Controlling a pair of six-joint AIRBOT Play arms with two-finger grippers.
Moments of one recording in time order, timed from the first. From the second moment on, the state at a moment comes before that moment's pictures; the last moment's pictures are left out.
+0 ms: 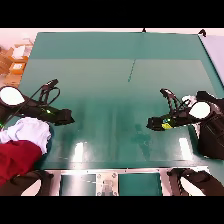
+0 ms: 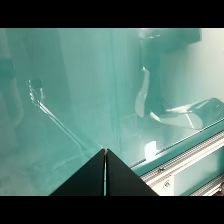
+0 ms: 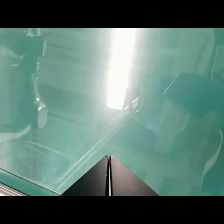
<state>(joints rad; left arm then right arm) -0.12 -0.96 0.83 0.99 -1.30 -1.47 0.17 -0.91 0.67 -1.14 1.16 1.56</state>
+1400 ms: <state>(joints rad) 0.17 -1.22 0.98 1.71 -1.37 -1.60 0.17 -0.91 0.67 -1.14 1.16 1.56</state>
